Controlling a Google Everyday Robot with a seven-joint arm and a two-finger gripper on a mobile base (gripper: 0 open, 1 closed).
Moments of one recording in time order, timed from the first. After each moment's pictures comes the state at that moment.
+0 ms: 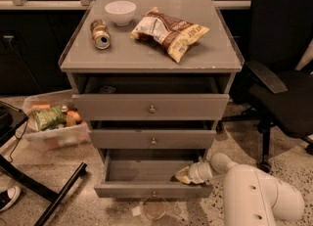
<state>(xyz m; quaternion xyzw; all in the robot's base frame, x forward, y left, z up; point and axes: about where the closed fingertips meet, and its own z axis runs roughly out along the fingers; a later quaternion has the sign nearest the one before) 0.617 -0.147 0.172 -0.45 0.80 0.29 0.27</state>
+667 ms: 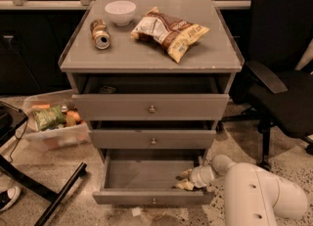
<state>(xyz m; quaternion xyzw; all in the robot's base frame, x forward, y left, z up) 0.586 -0.154 0.167 -0.46 0.80 0.30 0.23</state>
